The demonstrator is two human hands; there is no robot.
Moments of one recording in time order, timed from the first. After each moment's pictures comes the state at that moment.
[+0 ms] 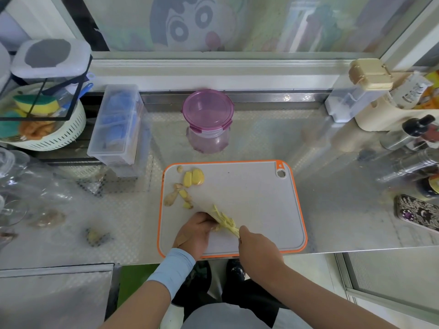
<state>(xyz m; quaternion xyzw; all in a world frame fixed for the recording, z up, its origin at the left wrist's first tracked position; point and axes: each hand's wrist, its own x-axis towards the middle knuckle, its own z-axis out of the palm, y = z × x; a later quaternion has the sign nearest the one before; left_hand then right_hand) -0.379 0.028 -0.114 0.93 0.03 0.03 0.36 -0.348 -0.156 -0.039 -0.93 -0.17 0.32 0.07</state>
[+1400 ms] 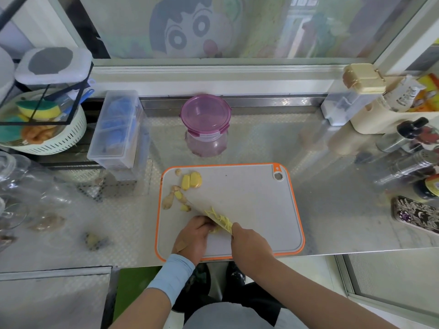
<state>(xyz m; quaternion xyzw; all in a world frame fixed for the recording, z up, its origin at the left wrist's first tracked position) -0.388 0.023 -0.123 0.93 0.04 0.07 0.37 -0.338 -0.144 -0.045 -0.93 -0.19 0.32 0.07</state>
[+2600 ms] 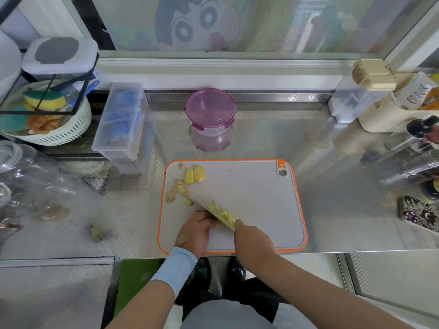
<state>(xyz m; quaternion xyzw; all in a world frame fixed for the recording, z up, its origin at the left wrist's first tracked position) -0.387 0.021 -0.124 0.93 0.01 0.14 0.35 -0.339 -0.145 -0.044 -0.92 -0.19 0.33 0.07</state>
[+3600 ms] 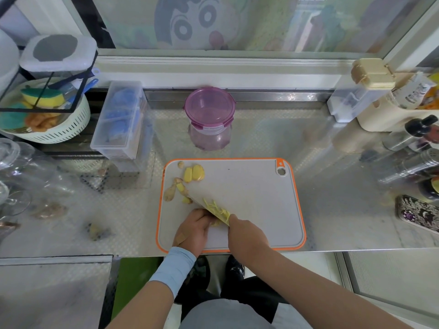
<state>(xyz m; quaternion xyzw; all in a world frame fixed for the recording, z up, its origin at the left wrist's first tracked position) -0.389 0.020 -0.120 0.94 0.02 0.13 0.32 -0.333 -0.131 -0.043 -0.92 -0.18 0.33 0.07</state>
